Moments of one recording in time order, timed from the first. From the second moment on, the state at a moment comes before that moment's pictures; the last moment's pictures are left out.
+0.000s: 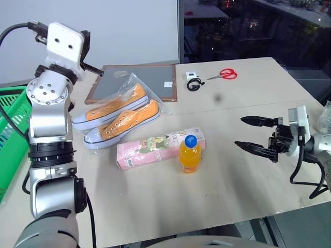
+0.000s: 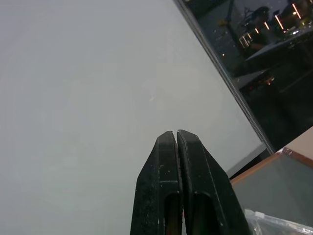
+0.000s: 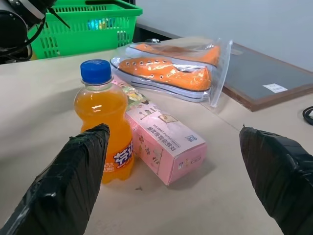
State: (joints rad) left arm -0.73 0.69 0.23 0.15 0.00 0.15 -0.38; right arm -0.16 -0.75 -0.19 -0.24 0.67 0.38 1.16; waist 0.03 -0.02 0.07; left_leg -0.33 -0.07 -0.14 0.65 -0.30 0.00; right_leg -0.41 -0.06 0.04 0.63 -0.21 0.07
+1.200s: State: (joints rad) left arm 0.30 0.67 0.40 -0.41 -0.38 0.33 -0.79; right arm -0.16 -0.75 -0.16 -0.20 0.64 0.38 1.19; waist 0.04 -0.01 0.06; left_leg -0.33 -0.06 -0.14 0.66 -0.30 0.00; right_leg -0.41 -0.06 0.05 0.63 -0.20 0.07
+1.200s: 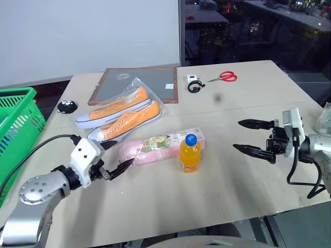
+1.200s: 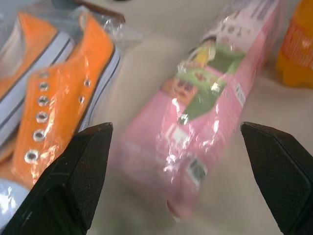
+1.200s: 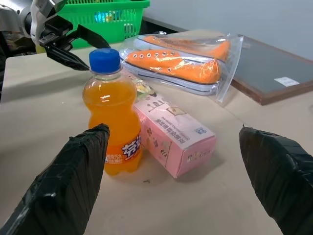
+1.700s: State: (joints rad) left arm 0.31 0.54 0.46 -0.30 -0.34 0.36 -0.55; right arm -0.13 -0.75 -0.17 -0.23 0.64 0.38 1.17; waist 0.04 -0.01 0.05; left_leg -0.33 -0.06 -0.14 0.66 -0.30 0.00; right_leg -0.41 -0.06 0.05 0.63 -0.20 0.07
